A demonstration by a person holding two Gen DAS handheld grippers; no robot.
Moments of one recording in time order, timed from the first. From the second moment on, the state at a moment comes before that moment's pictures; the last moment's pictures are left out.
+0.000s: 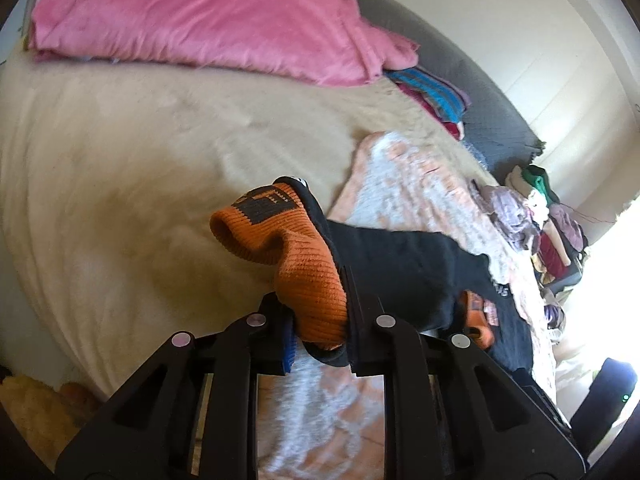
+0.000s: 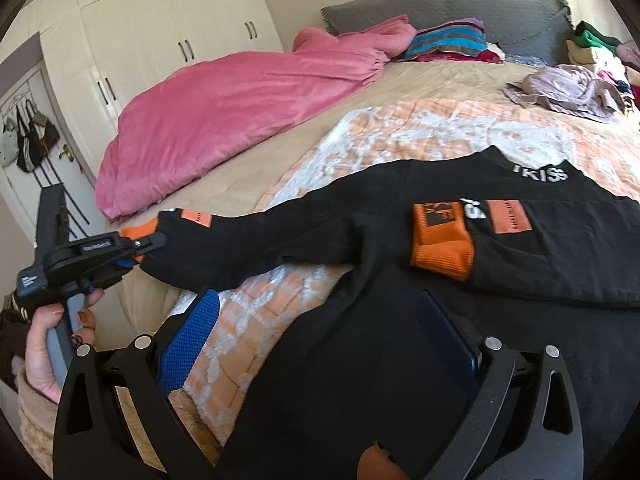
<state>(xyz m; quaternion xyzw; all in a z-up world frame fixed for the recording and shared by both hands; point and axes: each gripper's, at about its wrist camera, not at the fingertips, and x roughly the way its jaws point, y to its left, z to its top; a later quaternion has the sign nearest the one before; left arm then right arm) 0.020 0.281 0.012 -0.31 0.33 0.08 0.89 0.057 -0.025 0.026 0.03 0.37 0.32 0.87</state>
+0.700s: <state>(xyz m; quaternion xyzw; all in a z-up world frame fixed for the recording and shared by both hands) 0.067 0.192 0.093 -0.25 0.30 -0.02 0.92 0.063 -0.112 0.039 0.07 0.33 0.24 0.91</state>
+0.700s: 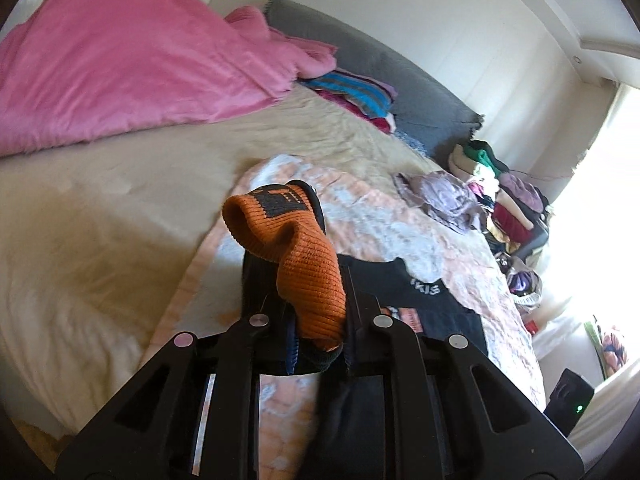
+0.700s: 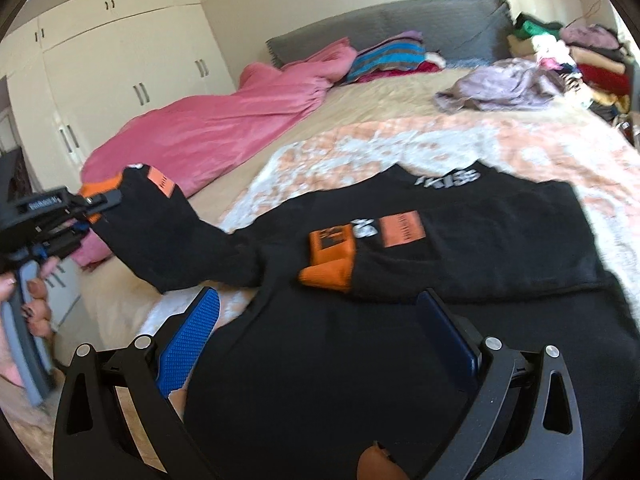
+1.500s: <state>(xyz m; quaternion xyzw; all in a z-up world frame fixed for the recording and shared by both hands) 0.130 0.032 0.119 -0.17 0.30 -0.18 0.92 0.060 -0.238 0.043 0.14 0.32 0.12 0.93</state>
